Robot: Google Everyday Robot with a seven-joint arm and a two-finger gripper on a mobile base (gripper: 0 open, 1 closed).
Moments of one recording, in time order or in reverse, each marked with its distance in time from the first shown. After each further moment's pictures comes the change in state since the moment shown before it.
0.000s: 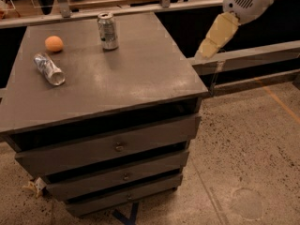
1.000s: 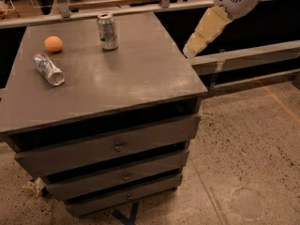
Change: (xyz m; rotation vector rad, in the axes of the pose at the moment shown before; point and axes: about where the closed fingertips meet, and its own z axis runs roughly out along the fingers) arm -0.024 0.012 -0.001 -0.030 -0.052 0.023
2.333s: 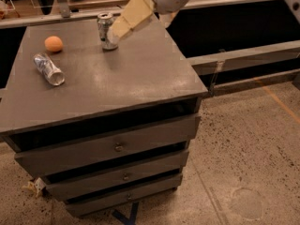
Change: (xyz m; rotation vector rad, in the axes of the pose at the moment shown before) arm -0.115 0.101 0.024 -0.219 -0.152 0.096
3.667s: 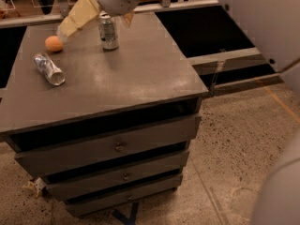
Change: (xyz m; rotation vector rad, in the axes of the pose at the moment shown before) arm -0.067 0.053 0.062 -0.044 -0.031 0.018
